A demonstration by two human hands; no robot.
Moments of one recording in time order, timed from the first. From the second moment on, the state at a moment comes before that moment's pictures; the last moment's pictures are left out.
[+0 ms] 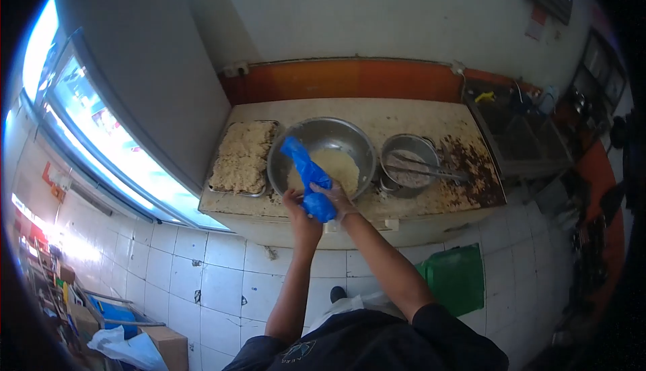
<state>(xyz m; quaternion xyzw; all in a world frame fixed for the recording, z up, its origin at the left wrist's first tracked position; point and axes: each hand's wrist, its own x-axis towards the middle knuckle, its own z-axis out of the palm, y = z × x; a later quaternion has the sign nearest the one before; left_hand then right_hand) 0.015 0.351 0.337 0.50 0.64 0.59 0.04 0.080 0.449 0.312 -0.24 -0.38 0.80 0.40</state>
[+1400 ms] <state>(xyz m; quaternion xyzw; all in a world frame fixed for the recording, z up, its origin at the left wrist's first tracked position) -0.072 0.383 0.239 0.06 0.66 0.64 0.38 0.370 0.495 0.442 -0.62 -0.76 -0.12 0.13</state>
